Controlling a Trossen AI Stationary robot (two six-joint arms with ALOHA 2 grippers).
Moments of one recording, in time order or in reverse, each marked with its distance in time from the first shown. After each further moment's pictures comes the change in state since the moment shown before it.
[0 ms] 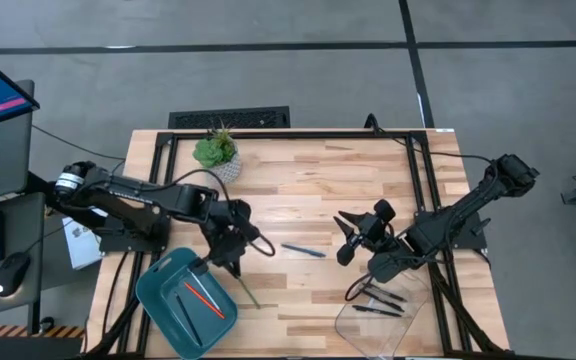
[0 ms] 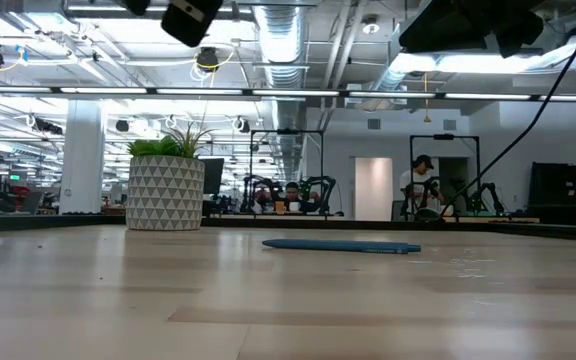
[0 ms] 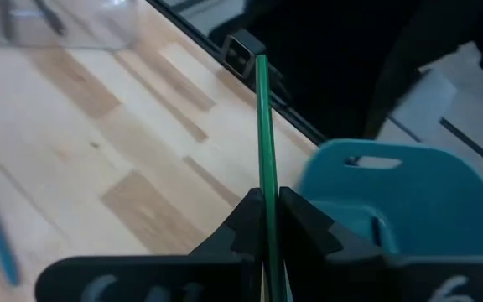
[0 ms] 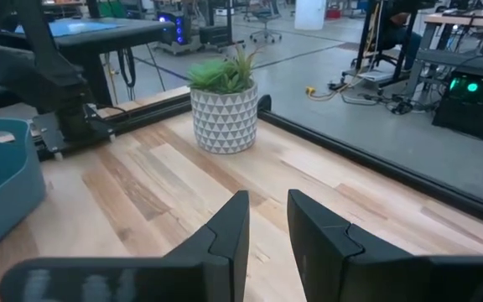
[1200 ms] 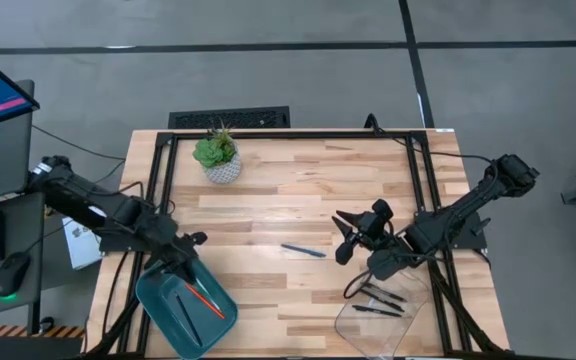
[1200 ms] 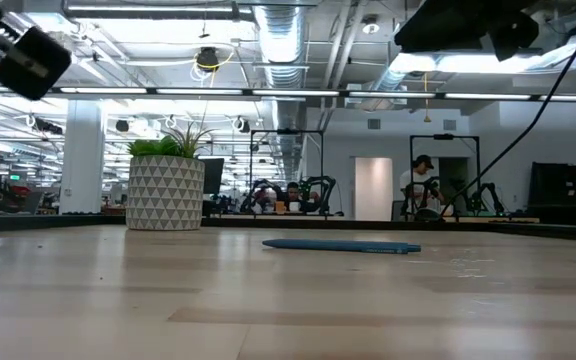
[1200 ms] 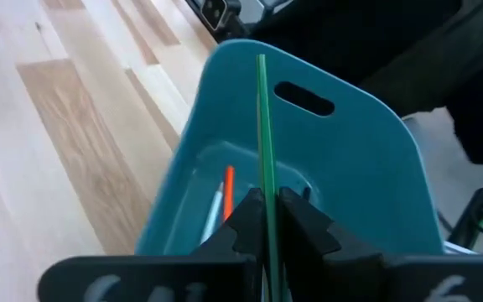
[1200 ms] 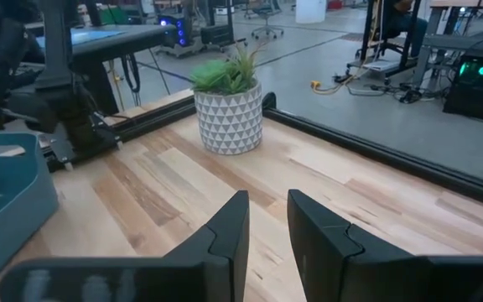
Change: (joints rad) left arm -0.291 -0.693 -0.642 0.282 -0.247 -0.606; right arm -0.013 0.000 -0.001 0.038 -0.030 0.027
